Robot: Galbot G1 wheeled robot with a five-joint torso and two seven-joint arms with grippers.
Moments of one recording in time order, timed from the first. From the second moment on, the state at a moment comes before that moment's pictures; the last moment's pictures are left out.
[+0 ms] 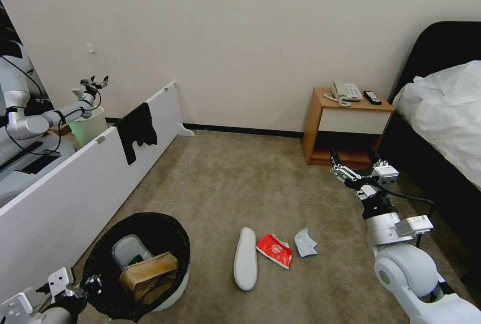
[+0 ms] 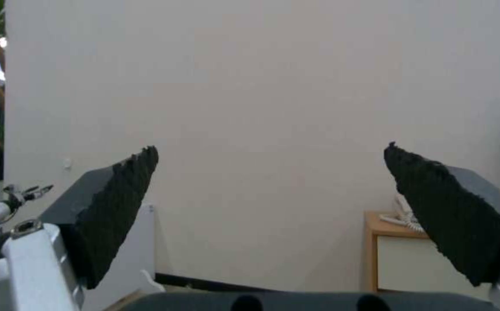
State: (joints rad) left arm 1.61 -1.37 -0.98 -2.18 -0.93 0.74 -0.31; right arm -1.16 0.94 0.42 1.96 0.56 0.28 0.14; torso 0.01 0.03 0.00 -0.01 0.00
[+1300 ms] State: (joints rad) left arm 1.61 -1.36 -0.98 -2.17 -0.92 0.74 -0.30; right arm -1.17 0.87 0.25 1.95 0.62 0.15 0.27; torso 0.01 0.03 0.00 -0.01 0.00
